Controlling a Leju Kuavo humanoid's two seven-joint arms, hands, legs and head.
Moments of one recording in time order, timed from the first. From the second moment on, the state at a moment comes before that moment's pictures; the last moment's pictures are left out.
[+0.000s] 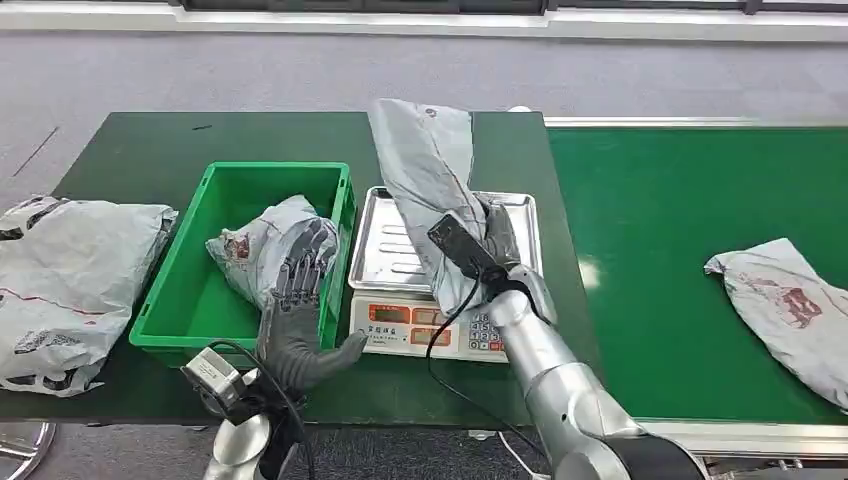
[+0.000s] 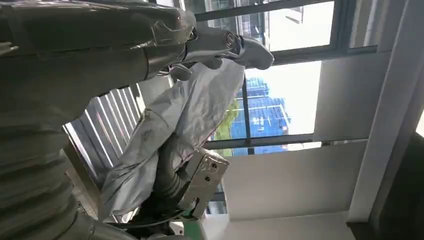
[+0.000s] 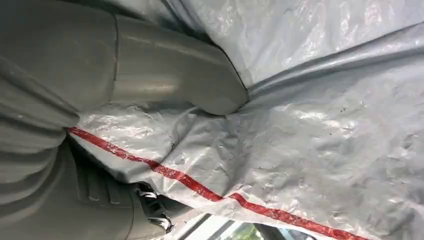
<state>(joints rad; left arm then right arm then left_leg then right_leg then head) -0.03 -0.27 -0.21 -1.59 -0.08 -0.23 -0.70 -0.75 0.37 -0.11 -0.44 0.94 -0.39 -0.49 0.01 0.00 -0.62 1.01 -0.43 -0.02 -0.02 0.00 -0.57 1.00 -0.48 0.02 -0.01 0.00</state>
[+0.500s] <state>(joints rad) -0.03 -0.27 -0.22 -1.57 -0.08 -0.24 -0.70 -0.75 0.37 -0.07 -0.40 0.92 -0.40 -0.50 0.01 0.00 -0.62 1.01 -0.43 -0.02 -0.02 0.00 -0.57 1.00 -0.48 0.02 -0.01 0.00</state>
